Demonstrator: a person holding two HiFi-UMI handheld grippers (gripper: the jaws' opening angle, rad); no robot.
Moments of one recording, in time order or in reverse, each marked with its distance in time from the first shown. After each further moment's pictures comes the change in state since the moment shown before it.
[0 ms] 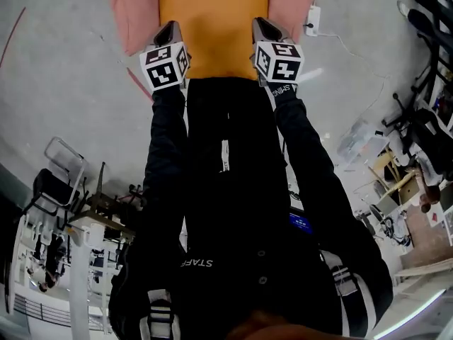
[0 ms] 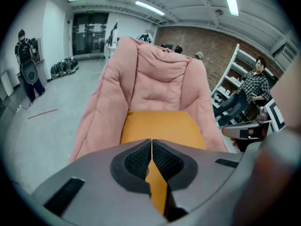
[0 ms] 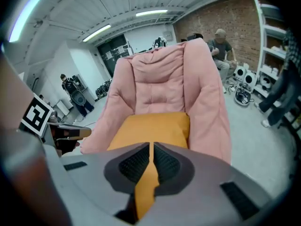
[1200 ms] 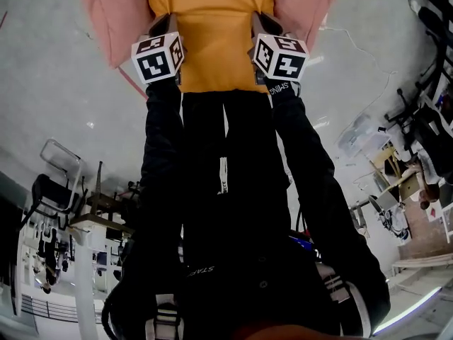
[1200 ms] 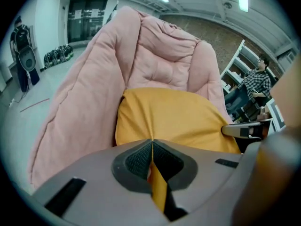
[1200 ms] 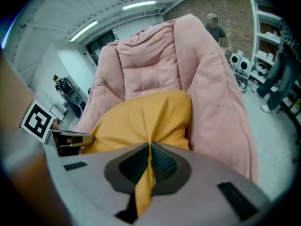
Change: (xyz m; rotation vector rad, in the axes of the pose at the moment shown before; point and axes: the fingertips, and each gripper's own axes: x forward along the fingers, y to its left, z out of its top) left arm 0.087 0.019 -0.039 -0.013 0.117 -0.048; right arm 0.074 -0.021 -0.037 0.103 0.059 -0.030
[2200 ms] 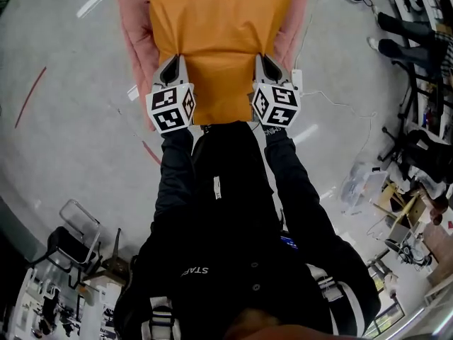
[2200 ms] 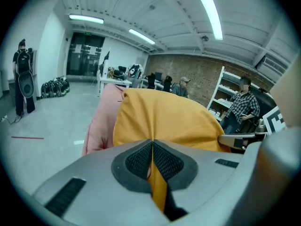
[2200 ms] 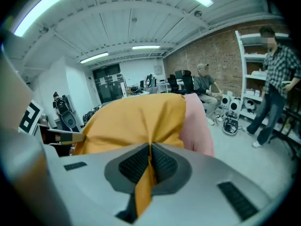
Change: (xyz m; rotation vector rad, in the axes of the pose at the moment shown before) left arm -0.169 -0.062 0.255 0.081 -0.438 -0.057; right arm -0.157 0.045 0.241 -0.063 -0.451 -0.111
